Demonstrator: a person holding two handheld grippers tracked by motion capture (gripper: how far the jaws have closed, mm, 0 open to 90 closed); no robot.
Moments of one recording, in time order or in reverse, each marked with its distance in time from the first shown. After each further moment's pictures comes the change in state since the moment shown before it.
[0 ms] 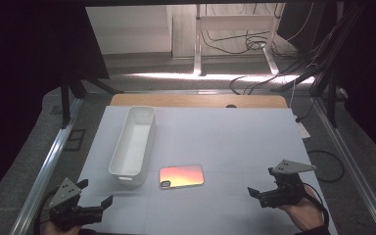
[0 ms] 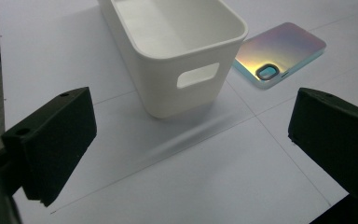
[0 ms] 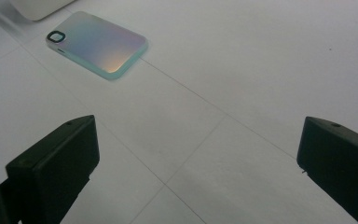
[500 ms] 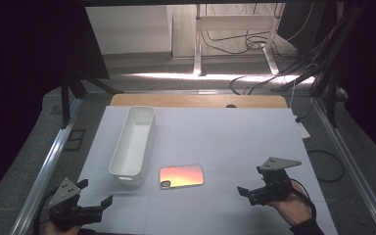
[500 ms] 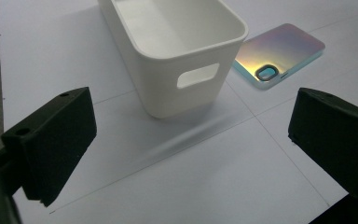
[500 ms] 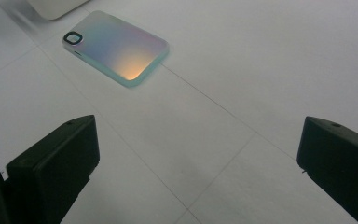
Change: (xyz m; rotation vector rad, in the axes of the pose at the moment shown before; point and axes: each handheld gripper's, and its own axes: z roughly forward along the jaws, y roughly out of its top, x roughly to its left) left arm 0.001 0.000 0.000 0.000 -0.003 -0.003; right arm 0.012 0.014 0.023 0.029 0.060 -0.022
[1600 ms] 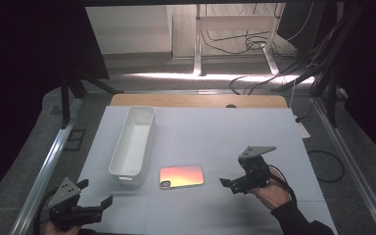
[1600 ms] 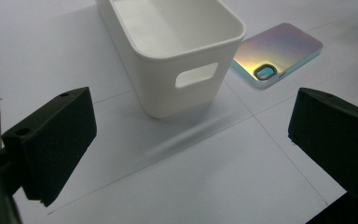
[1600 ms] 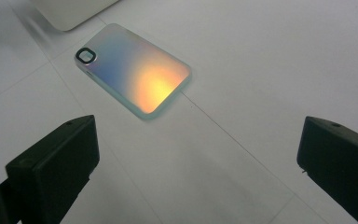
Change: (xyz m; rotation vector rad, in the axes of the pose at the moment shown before) left arm 0.000 0.000 0.000 0.001 -0.008 0.002; right arm 0.006 0.035 0.042 0.040 0.072 -0.021
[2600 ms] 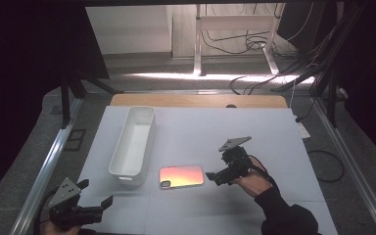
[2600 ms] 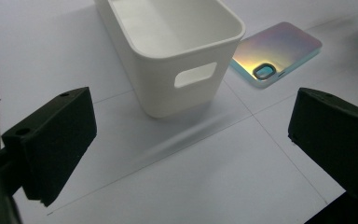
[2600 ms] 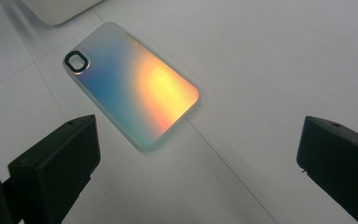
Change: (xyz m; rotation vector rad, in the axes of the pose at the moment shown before) left arm 0.000 0.000 0.000 0.001 -0.003 0.004; right arm 0.006 0.032 0.044 0.083 0.008 -0.072
